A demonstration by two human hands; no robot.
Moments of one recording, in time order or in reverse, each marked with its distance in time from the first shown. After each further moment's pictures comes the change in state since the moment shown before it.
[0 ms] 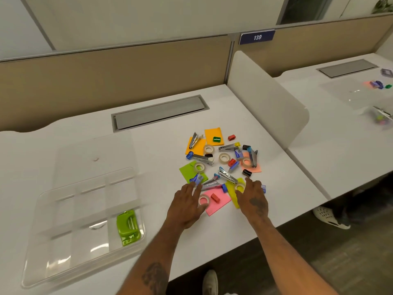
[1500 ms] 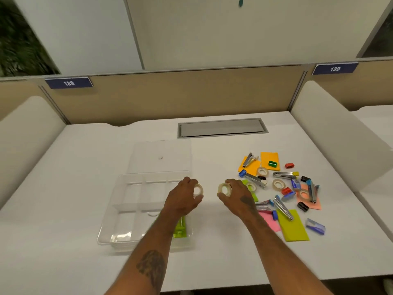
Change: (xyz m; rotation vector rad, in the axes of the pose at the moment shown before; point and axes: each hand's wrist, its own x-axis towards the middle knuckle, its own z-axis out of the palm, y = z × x) left_hand -0.064 -0.118 -0.076 -0.250 0.222 -0.398; right_hand -0.029 -0.172 0.008 0.398 -0.168 -0.526
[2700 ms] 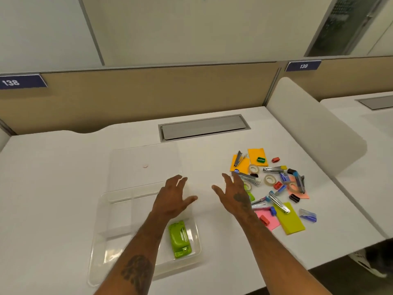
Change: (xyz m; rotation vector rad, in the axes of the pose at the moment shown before) left_hand 0.047 -0.066 -0.005 -0.028 -0.062 0.153; right_hand 0.030 -0.017 0.035 -0.232 0.175 0.117
